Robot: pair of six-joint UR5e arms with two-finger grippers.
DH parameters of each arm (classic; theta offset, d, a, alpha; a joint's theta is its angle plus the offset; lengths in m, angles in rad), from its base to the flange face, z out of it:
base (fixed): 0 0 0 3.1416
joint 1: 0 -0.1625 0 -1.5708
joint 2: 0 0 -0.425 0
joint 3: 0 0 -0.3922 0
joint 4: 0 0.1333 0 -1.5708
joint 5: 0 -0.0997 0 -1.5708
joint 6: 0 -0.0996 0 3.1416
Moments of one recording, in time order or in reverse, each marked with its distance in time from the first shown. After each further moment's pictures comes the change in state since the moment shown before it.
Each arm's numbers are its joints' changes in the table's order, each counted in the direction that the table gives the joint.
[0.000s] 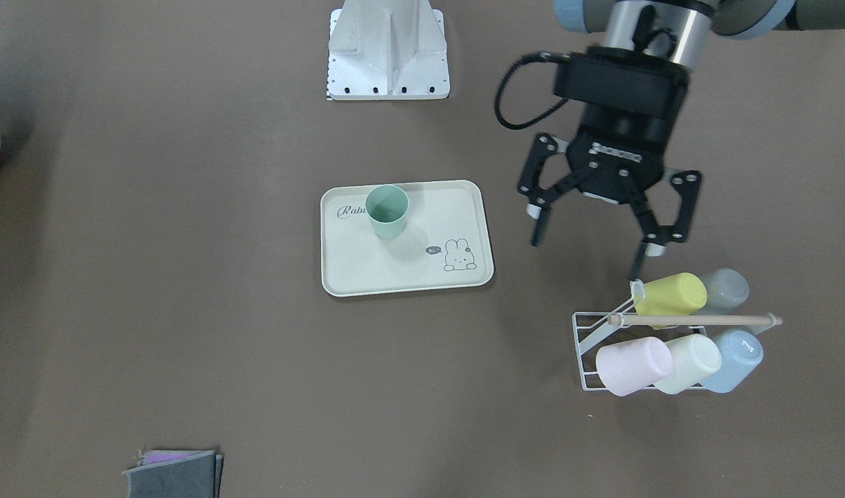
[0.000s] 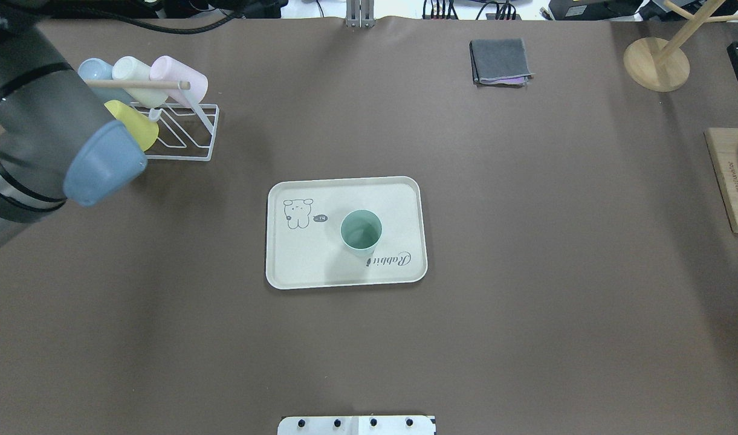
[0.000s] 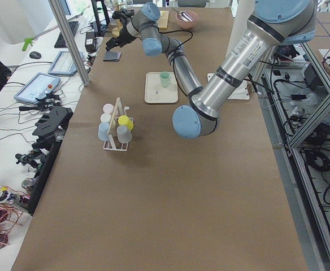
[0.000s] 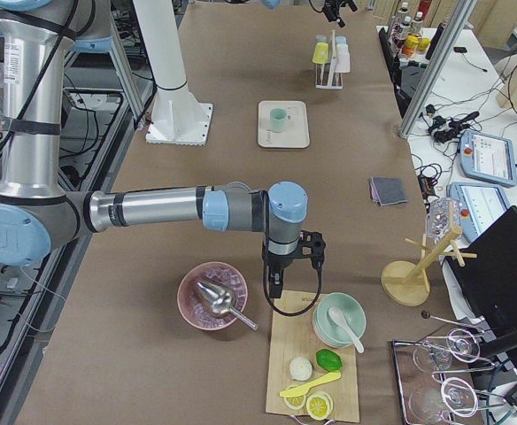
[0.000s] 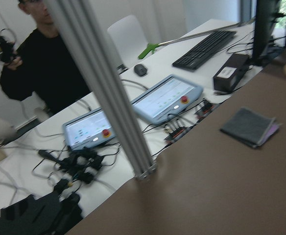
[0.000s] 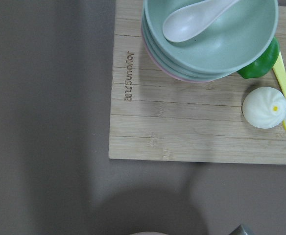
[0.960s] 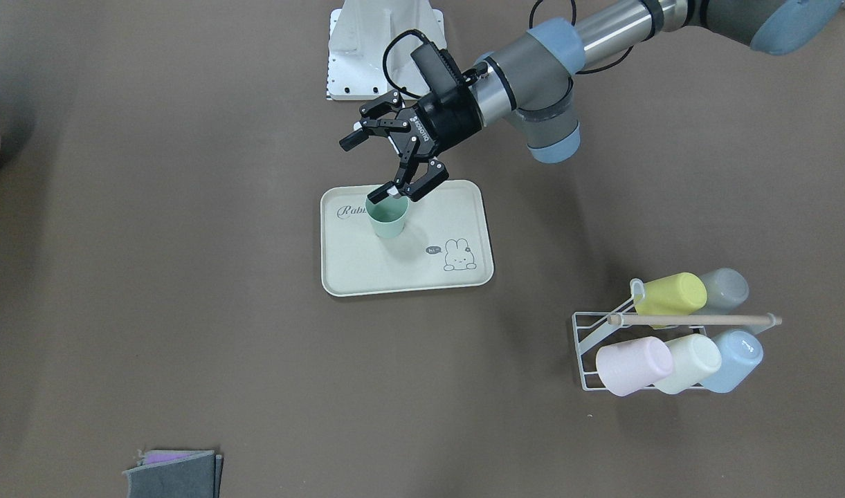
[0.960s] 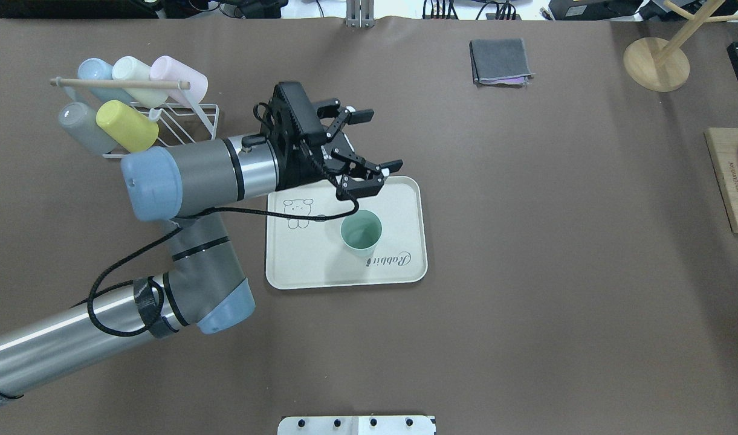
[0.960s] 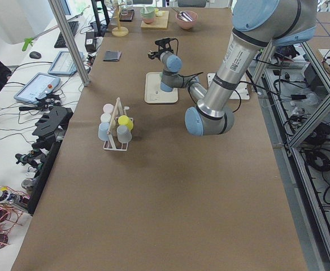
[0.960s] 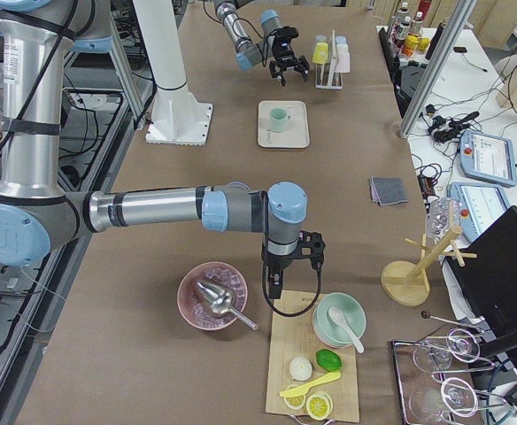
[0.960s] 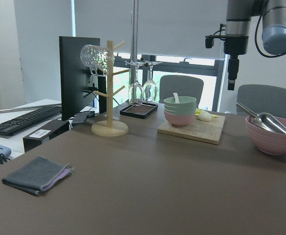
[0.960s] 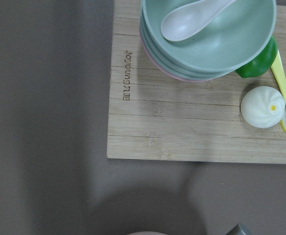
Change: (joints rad) left arm -0.413 0.009 0.307 -1.104 0.005 -0.010; right arm -0.001 -0.002 0.000 0.000 0.009 0.002
